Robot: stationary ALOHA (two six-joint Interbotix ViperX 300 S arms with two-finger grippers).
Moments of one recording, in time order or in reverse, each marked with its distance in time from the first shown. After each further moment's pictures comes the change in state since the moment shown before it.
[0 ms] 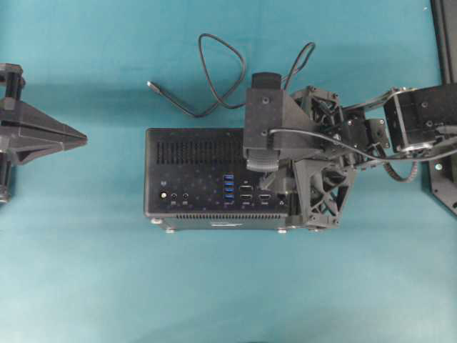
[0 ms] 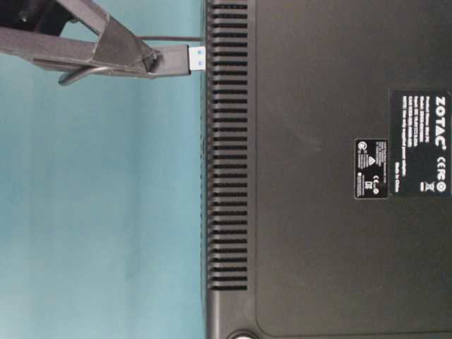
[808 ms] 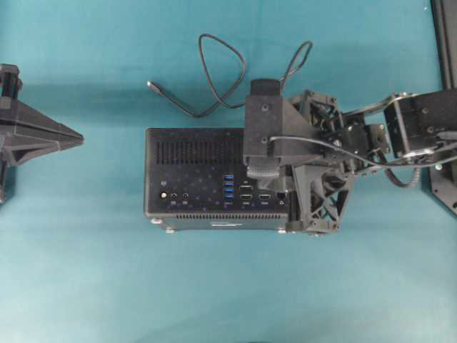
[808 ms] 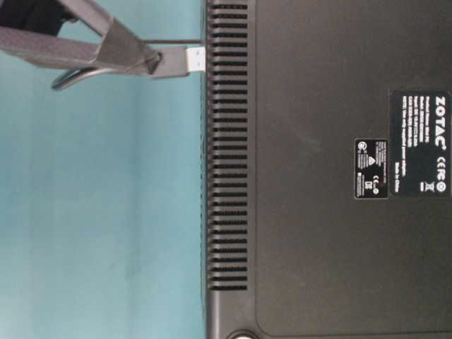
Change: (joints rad) left arm 0.002 -0.020 0.009 0.002 0.002 -0.038; right arm 0.015 0.002 -0.031 -0.028 -0.002 -0.002
